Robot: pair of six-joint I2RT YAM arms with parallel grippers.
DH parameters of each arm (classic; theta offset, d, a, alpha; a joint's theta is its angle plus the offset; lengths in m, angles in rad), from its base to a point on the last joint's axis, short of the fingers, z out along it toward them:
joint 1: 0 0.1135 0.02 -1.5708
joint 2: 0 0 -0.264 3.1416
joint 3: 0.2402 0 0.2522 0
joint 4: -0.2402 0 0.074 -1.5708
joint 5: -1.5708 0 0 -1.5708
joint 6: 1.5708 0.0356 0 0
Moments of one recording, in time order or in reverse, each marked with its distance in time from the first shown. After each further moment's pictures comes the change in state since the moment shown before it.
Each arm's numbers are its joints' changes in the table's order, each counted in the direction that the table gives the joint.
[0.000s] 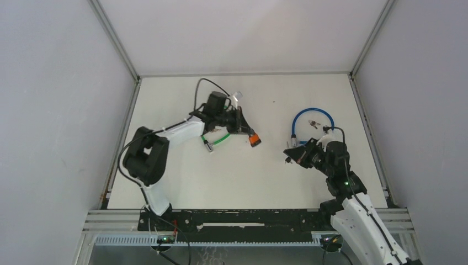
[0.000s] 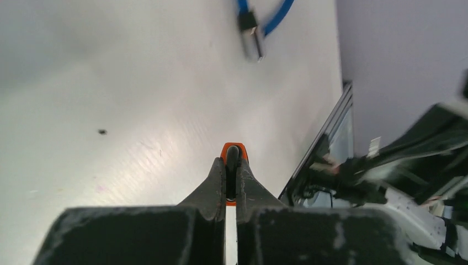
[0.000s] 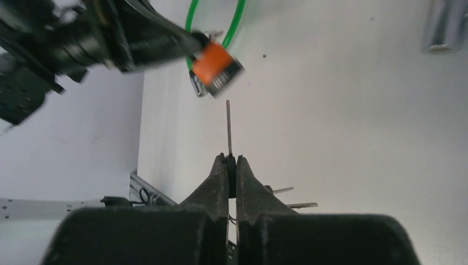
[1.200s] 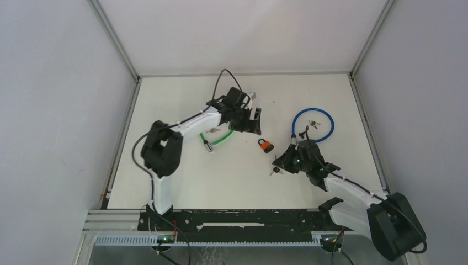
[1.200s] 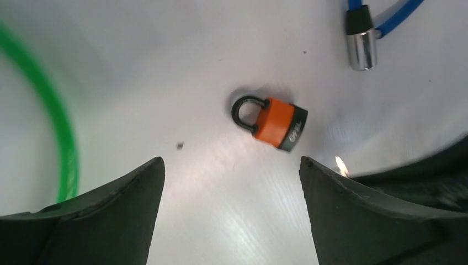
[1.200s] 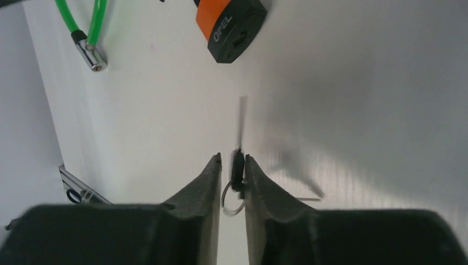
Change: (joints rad) left arm -0.131 0.301 0.373 -0.422 0.316 0.264; right arm 0.169 0.423 -0.080 0.222 -0.163 0.018
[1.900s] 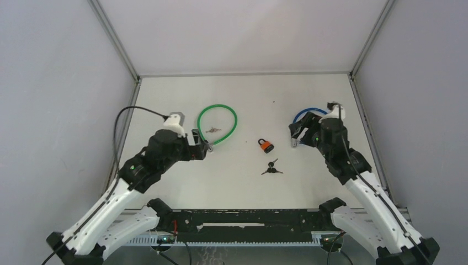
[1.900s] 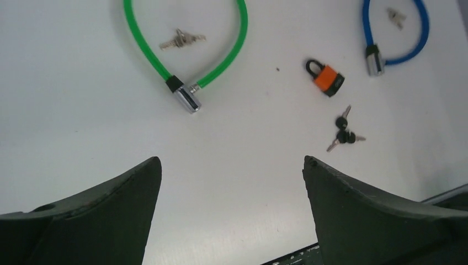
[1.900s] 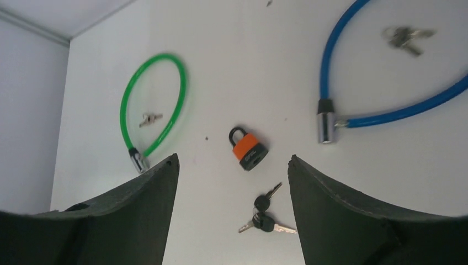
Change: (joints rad) left arm -0.001 -1.252 -0.740 -0.136 0.480 -0.087; right arm -0.059 -0.192 0.420 -0.373 -0.317 -0.201
